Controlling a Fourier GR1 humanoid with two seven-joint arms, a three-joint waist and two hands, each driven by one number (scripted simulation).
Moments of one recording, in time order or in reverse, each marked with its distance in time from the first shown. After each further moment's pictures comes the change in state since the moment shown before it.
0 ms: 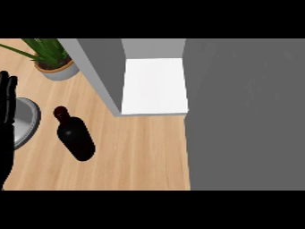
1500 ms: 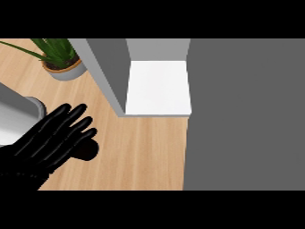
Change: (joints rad) left arm -0.042 0.123 -0.164 -0.219 0.730 -0.080 0.741; right arm 0.141 -0.080 0.081 -0.304 -0.277 0.165 0.361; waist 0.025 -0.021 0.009
